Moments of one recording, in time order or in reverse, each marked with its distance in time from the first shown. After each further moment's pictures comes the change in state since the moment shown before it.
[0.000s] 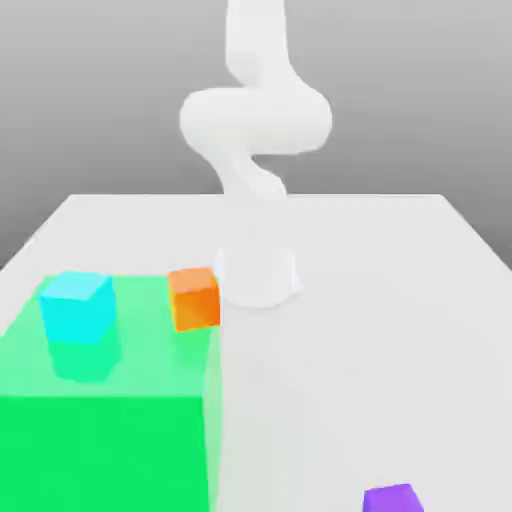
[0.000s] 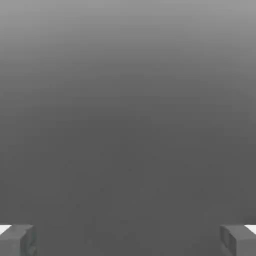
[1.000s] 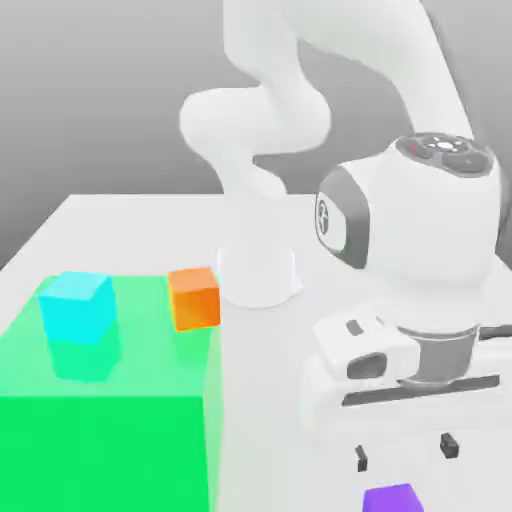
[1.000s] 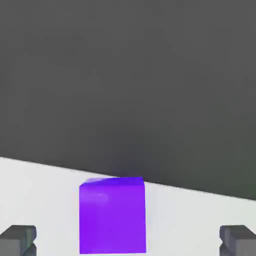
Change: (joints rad) arm 0.156 1.096 0.093 0.062 -0.085 0.304 0.130
